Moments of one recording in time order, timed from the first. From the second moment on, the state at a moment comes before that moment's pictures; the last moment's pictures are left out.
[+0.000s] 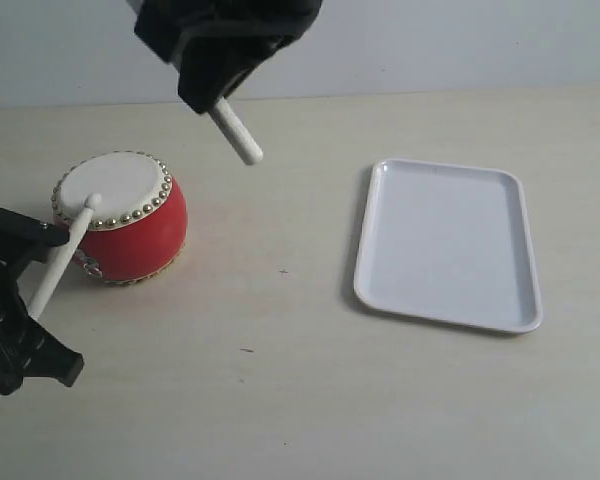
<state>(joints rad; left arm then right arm) -0.51 1.55 -0.68 0.31 0.83 -0.44 0.73 1.79 -1.79 0.35 1.22 -0.35</state>
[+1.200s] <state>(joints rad) -0.51 1.67 -0.85 0.30 1.01 -0.42 0.73 1.78 -1.75 0.33 1.22 -0.33</state>
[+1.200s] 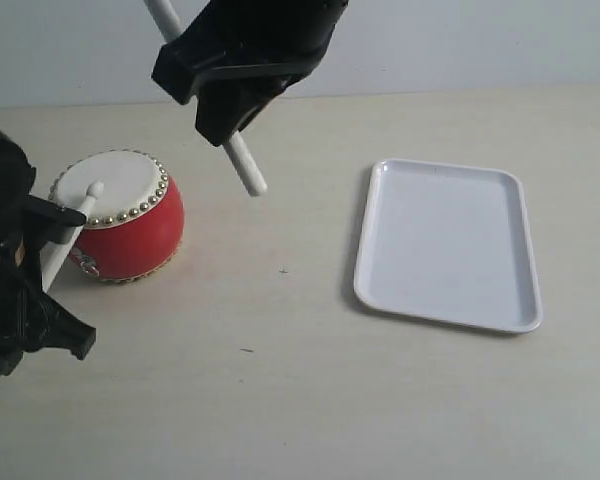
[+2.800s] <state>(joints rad) -0.51 1.00 -0.71 -0.21 0.68 0.01 0.57 1.60 -1.54 0.05 1.22 -0.14</state>
